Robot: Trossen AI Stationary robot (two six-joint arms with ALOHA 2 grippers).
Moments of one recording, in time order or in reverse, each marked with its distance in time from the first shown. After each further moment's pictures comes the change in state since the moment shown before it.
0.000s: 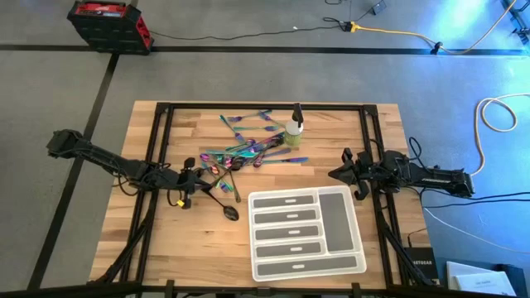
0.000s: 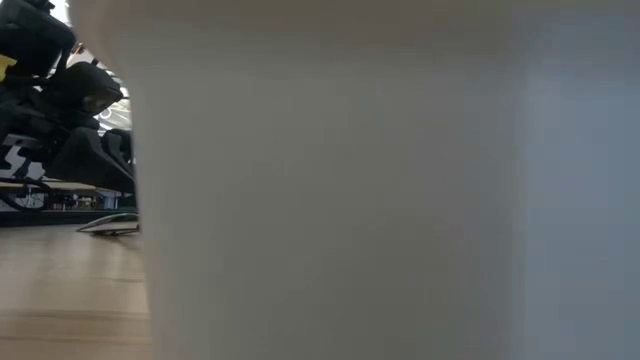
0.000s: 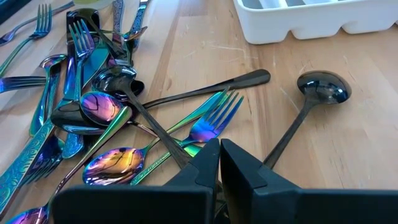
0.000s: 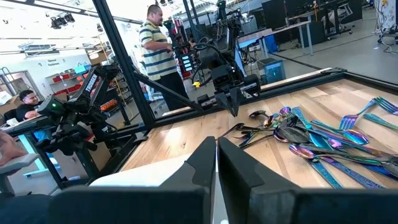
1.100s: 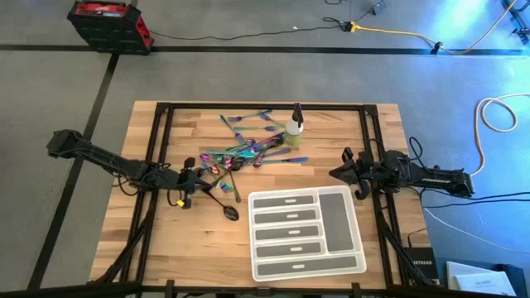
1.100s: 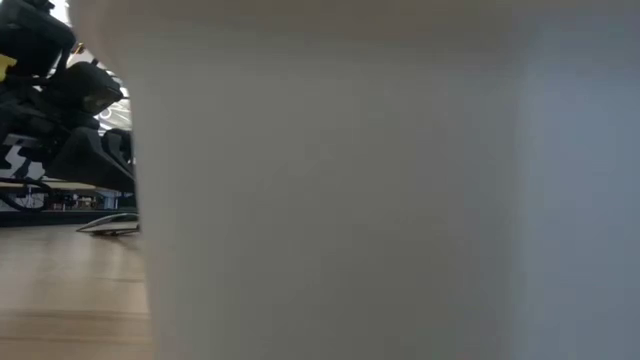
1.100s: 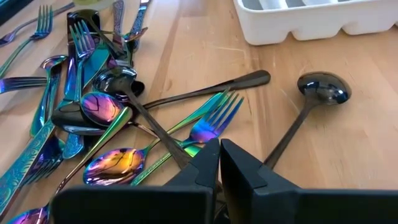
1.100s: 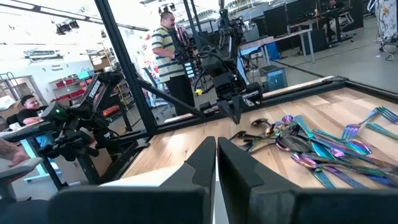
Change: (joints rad) left arm 0.000 0.000 -0.001 0.004 0.000 0.000; right arm 0.000 0.000 0.000 0.026 0.000 0.000
